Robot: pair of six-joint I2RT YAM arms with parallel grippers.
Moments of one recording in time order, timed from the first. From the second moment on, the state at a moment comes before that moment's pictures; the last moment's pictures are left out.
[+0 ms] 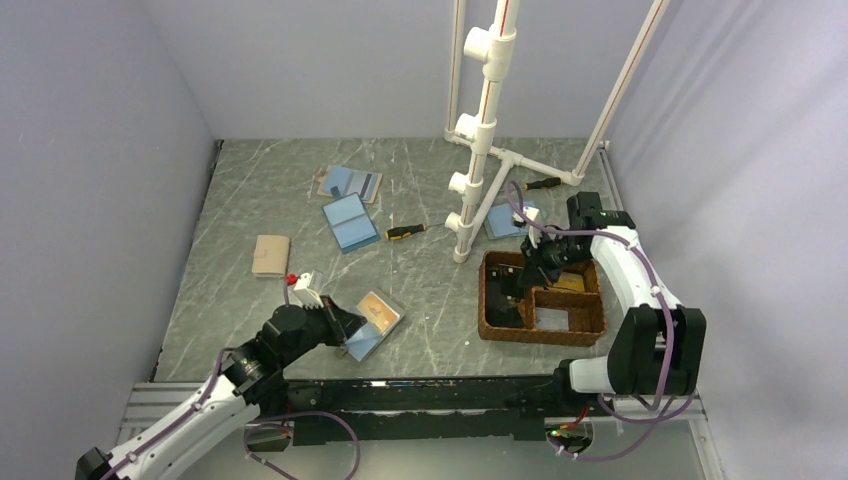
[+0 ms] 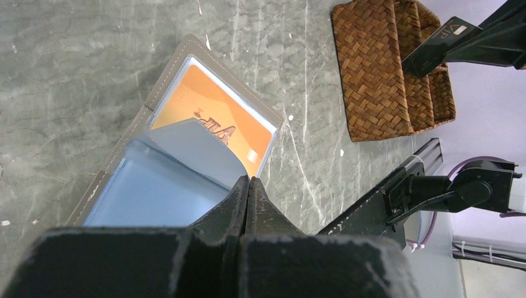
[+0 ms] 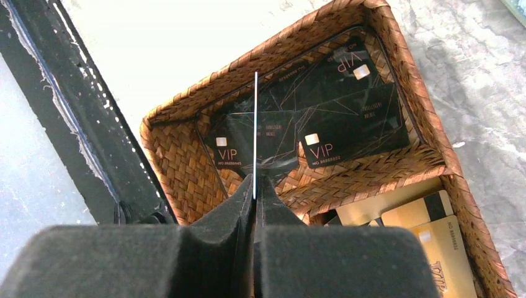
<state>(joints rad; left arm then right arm) -0.72 0.31 0.10 -0.17 0.01 -0.85 -0.03 1.34 1.00 -1.07 -0.74 -0.89</state>
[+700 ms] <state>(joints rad) -0.72 0.34 0.10 -0.14 0.02 -0.85 -0.03 1.38 0.99 -1.00 -0.67 -0.78</state>
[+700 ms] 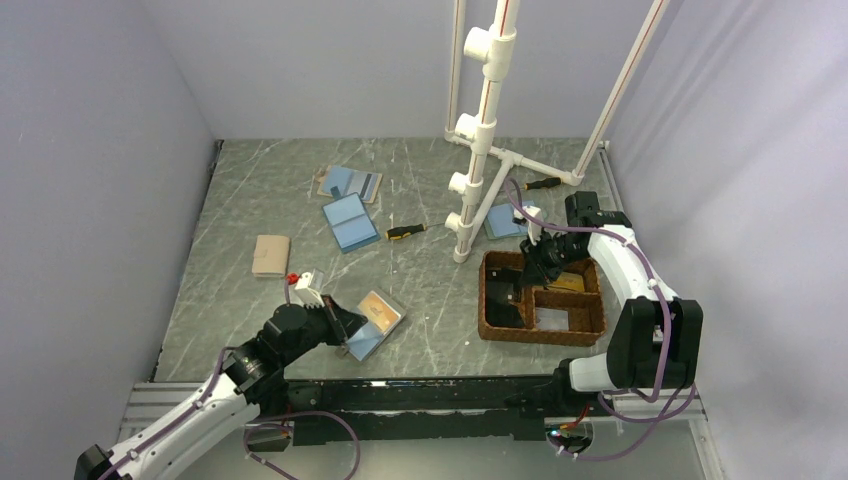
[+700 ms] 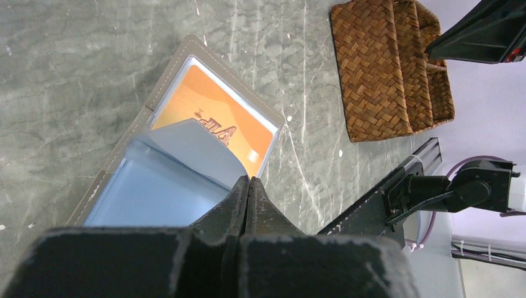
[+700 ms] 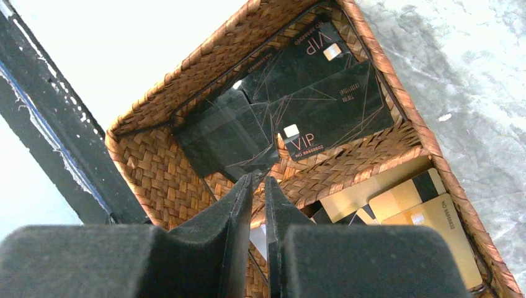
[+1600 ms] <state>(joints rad) -0.72 0.41 0.10 -0.06 0.06 -0.85 -0.03 1.29 0.99 -1.00 -0.69 -0.81</state>
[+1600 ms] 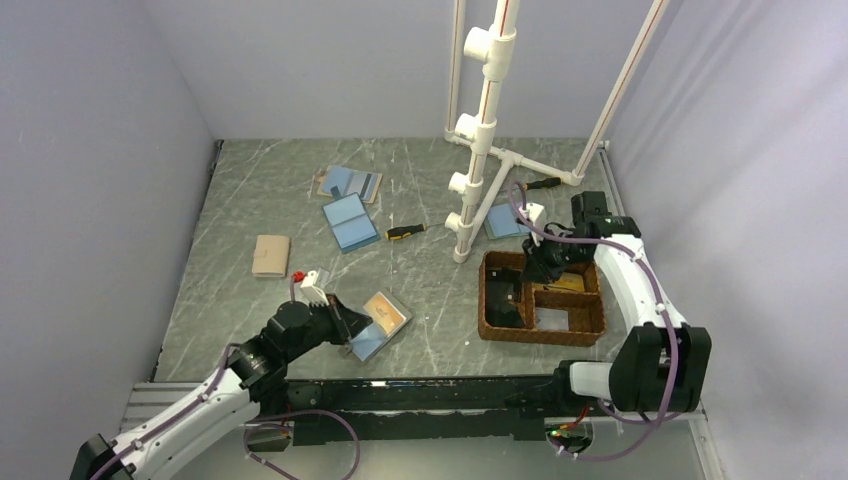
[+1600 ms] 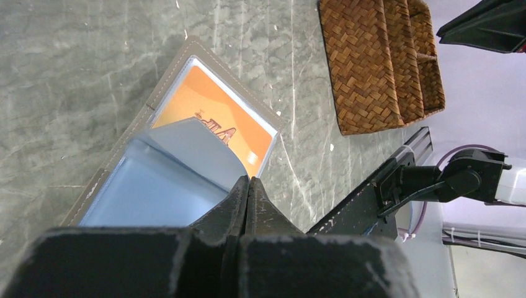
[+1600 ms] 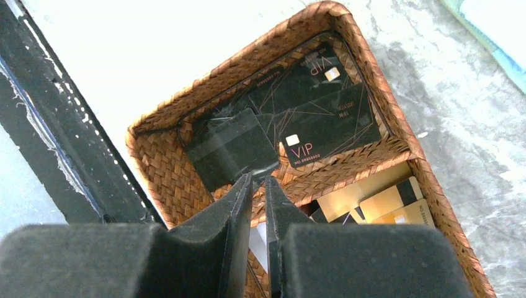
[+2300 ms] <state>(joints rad) -0.72 0.82 0.11 0.31 0.19 -0.85 -0.02 1.08 0.97 -1.06 -0.98 -1.00</state>
